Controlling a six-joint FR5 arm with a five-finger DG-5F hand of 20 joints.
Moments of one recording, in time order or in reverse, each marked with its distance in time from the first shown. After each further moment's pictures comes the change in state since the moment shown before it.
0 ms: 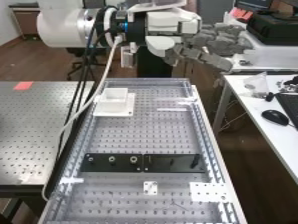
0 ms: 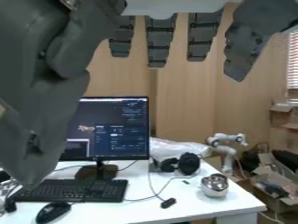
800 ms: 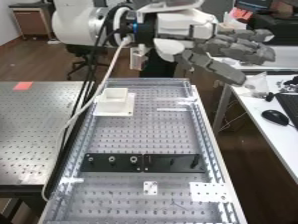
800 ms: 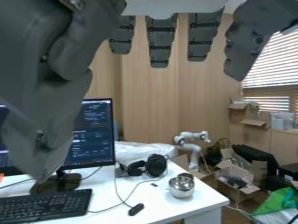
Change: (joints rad) arm 0.010 -0.071 0.111 -0.047 0.167 0.001
